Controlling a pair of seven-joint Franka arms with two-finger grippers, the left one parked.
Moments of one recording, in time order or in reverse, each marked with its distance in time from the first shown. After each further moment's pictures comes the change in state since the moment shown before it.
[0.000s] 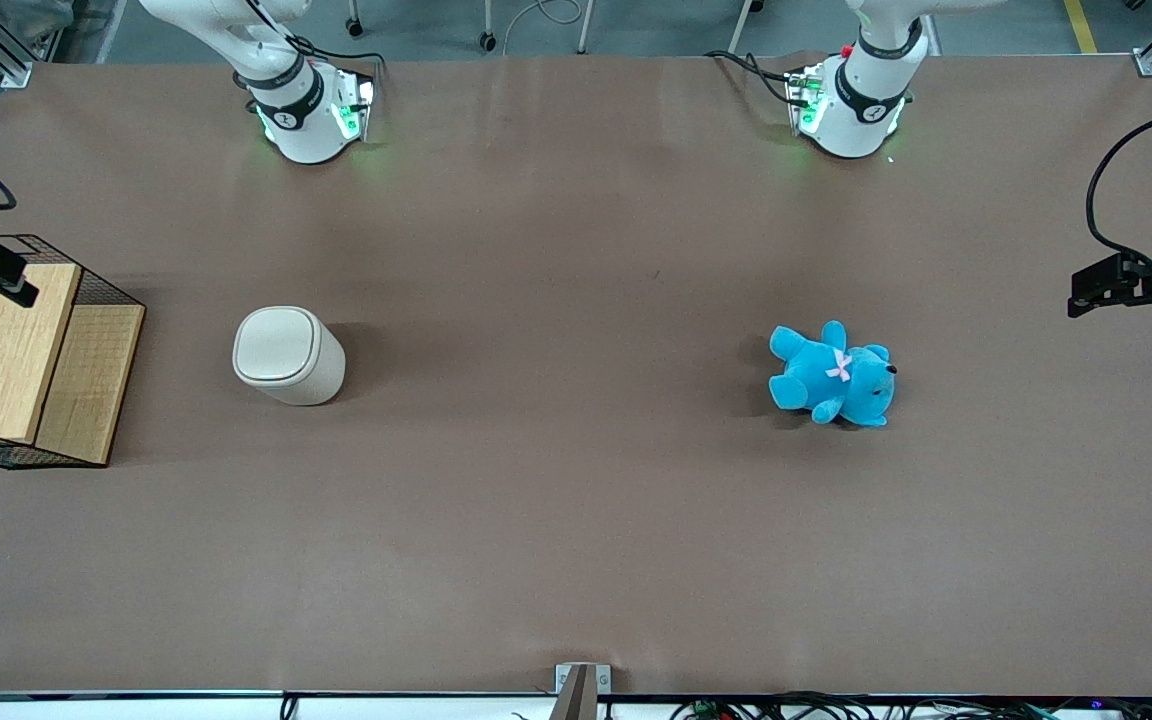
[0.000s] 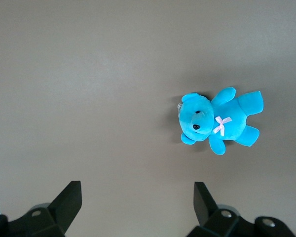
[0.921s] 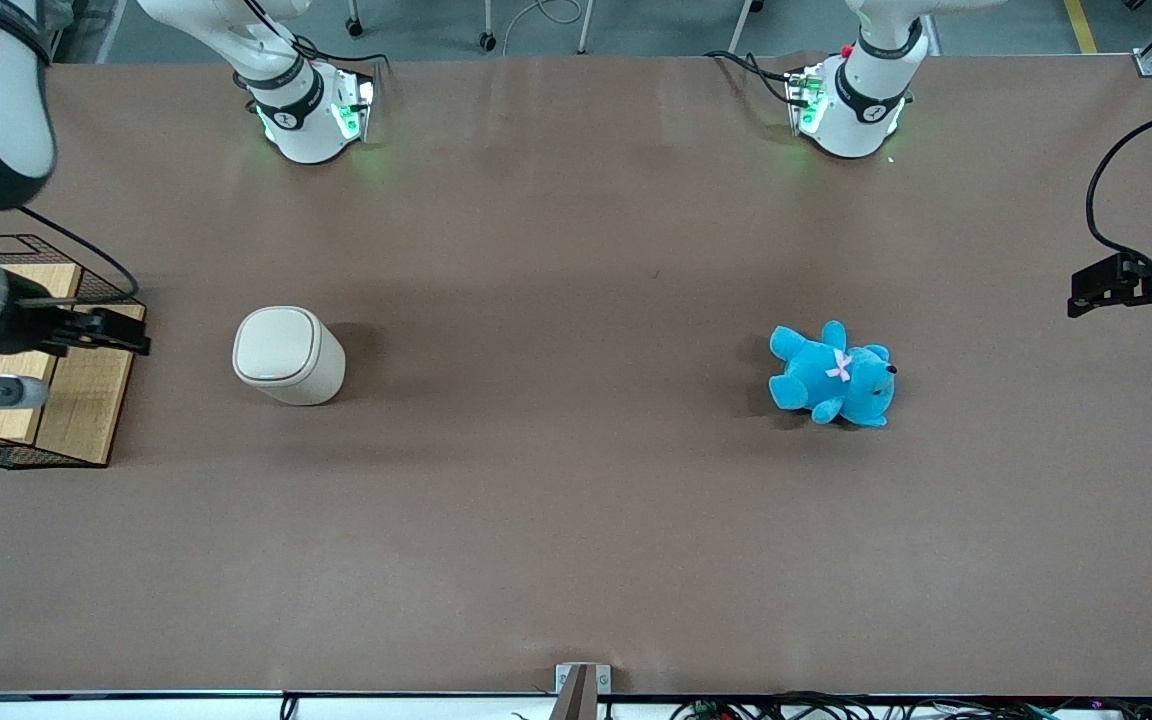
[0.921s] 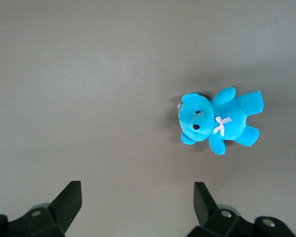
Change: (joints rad) arm 0.074 0.176 0.008 -0.055 0.001 0.017 0.008
